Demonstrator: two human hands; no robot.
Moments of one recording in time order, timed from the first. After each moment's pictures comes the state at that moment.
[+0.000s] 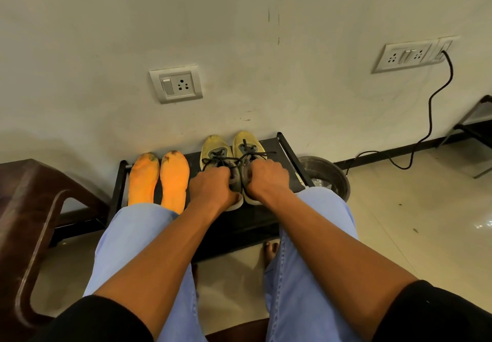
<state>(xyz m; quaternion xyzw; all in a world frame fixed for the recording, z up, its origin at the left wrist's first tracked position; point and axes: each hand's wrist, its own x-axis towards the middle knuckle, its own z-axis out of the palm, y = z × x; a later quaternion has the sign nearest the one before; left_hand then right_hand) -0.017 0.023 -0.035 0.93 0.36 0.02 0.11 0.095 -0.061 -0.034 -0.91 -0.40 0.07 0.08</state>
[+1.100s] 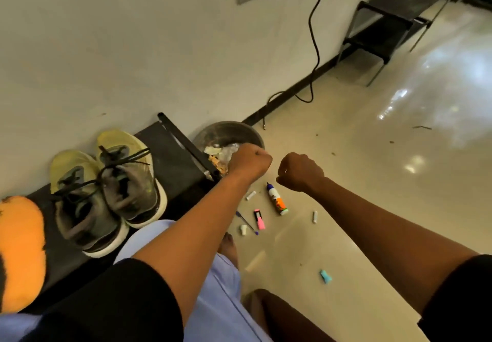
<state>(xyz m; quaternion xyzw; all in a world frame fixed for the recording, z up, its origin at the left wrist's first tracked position) 0.228 -0.174 -0.085 0.81 0.27 -0.10 0.51 0.285 -0.307 -0.125 -0.96 -0.12 0.23 0.12</state>
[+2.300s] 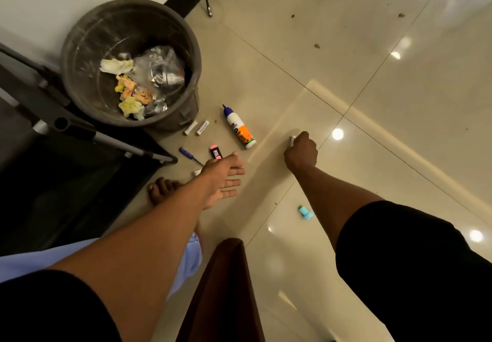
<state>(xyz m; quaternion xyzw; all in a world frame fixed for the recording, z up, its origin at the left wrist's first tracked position) 0.213 -0.231 -0.340 0.53 0.42 -0.39 0.63 0.284 -0.440 -0.461 -0.92 0.23 0.19 0.25</state>
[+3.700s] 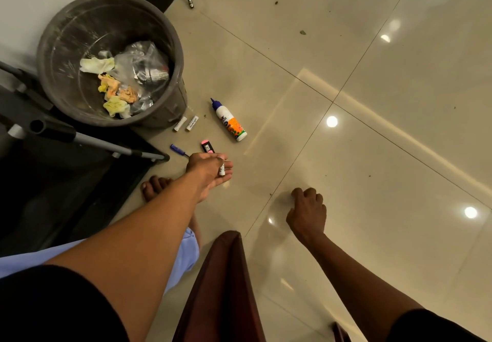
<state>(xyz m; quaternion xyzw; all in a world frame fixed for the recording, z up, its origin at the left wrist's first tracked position) 0.215 -0.240 -0.338 0.55 0.49 -0.29 0.61 0.106 -0.486 -0.451 -0.96 0.10 0.25 0.05</state>
